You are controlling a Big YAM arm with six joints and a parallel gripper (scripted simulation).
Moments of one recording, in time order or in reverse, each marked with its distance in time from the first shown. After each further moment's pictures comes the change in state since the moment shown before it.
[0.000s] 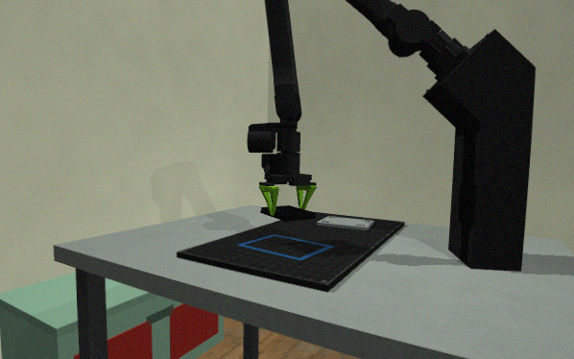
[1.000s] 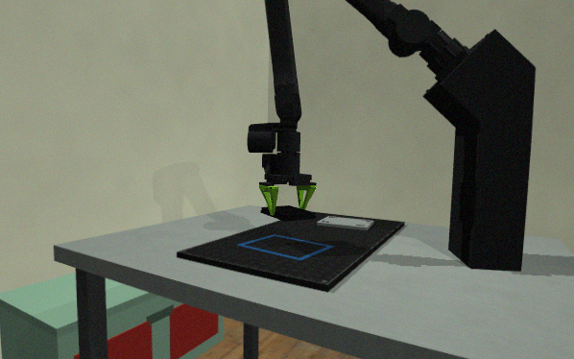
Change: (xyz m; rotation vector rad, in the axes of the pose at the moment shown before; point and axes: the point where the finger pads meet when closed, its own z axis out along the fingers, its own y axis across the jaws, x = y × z) arm 0.000 0.000 0.000 0.000 0.000 0.015
